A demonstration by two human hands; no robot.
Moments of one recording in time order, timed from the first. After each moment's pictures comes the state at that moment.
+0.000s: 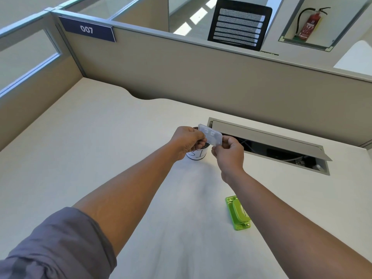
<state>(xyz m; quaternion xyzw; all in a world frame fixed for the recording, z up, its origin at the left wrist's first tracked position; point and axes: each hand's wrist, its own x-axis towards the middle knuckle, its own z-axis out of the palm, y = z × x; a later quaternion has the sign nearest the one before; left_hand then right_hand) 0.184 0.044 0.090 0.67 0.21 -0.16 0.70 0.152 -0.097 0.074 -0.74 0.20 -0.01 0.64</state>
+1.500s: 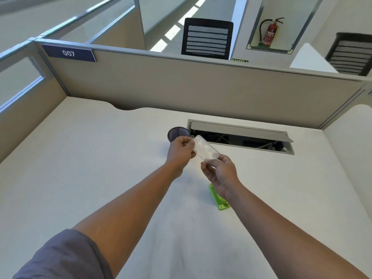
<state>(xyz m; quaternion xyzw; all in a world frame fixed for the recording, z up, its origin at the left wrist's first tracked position) 0.109 -0.010 0.093 0.68 0.15 -0.06 0.71 0.061 -0.143 0.099 -0.46 0.29 0.09 0.83</state>
